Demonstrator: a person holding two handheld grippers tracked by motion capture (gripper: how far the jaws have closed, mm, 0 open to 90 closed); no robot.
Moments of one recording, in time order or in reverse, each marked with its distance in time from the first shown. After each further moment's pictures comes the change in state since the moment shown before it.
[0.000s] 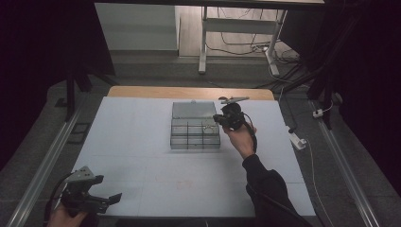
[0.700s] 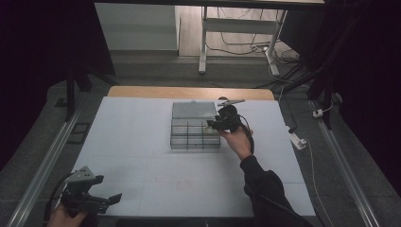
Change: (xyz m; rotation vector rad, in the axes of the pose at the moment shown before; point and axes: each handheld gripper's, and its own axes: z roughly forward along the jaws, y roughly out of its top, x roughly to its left) left arm 0.000 0.000 0.000 0.001 -0.003 0.004; right arm 0.005 -0.008 0.013 0.016 0.026 0.015
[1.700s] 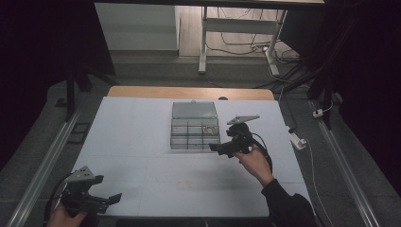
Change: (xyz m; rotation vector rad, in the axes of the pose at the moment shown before) left arm 0.000 0.000 0.000 -0.003 0.000 -0.007; right arm 0.035 -0.040 -0.080 0.011 0.152 -0.033
